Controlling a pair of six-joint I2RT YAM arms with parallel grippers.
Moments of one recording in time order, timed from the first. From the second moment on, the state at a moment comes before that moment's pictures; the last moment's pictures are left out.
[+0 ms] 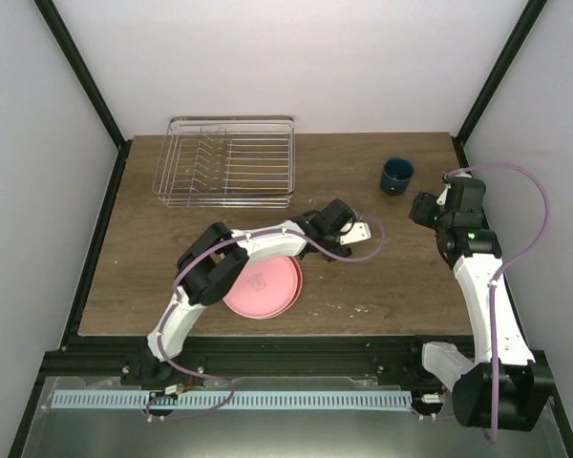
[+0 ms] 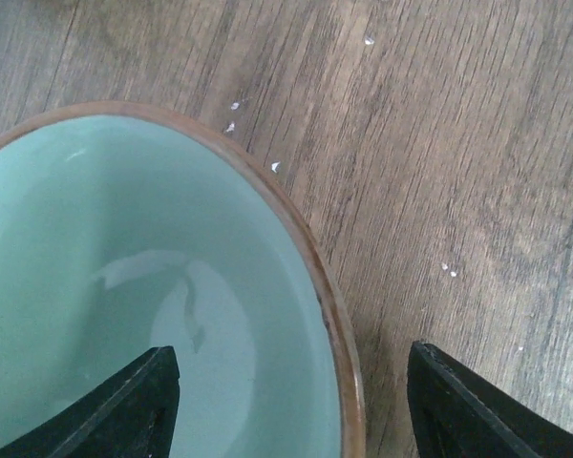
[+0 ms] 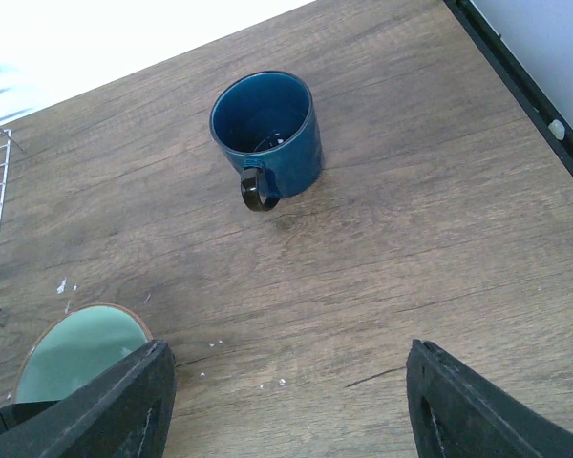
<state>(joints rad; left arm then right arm) -0.93 2.22 1.63 -0.29 -0.04 0.47 -0.07 1.03 0.95 -0.55 -0.01 0.27</state>
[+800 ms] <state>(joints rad) -0.88 2.13 1.57 -0.31 0.05 0.28 -0.07 1.04 0.88 -0.47 -0.13 0.26</state>
